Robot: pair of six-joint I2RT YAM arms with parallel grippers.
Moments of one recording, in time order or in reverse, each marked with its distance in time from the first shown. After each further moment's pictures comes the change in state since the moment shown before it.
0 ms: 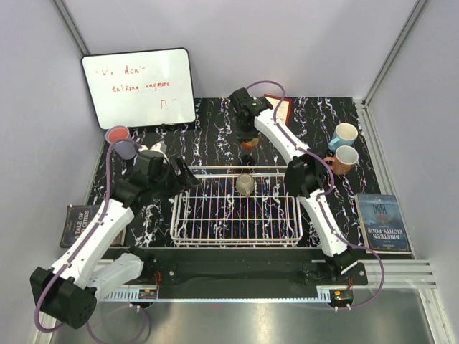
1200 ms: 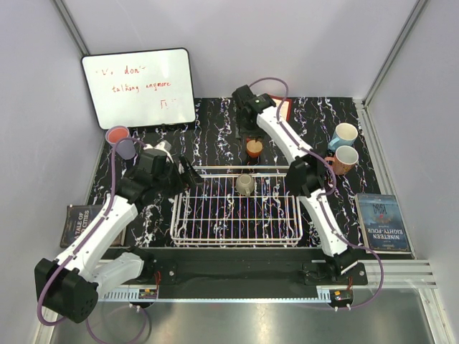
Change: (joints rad) left arm -0.001 0.051 -0.029 0.097 0.041 -0.006; right arm -0.014 0.032 0.046 -0.079 0.056 -0.014
